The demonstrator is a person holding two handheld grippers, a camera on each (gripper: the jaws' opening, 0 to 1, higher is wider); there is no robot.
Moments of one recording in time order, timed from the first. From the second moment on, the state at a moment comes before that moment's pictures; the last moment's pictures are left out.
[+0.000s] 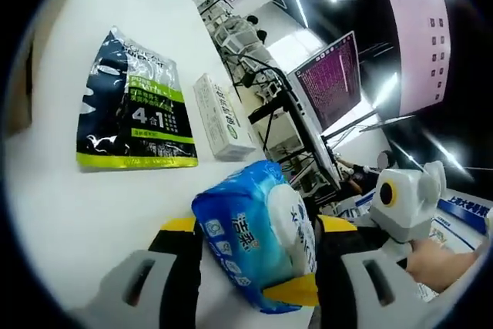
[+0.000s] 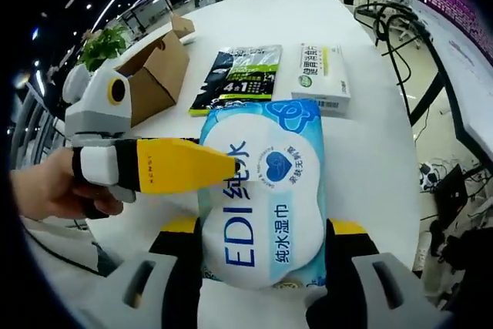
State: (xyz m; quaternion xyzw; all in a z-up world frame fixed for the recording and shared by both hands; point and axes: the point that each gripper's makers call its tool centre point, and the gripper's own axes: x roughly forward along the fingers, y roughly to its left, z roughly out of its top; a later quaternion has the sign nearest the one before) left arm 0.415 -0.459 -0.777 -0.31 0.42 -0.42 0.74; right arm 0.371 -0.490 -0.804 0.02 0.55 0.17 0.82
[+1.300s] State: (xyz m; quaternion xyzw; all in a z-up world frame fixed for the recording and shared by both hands) left arm 0.407 -0.385 -0.712 -0.24 0.29 -0.42 0.82; right arm 0.365 -0.502 -0.791 0.06 0.49 0.13 0.86
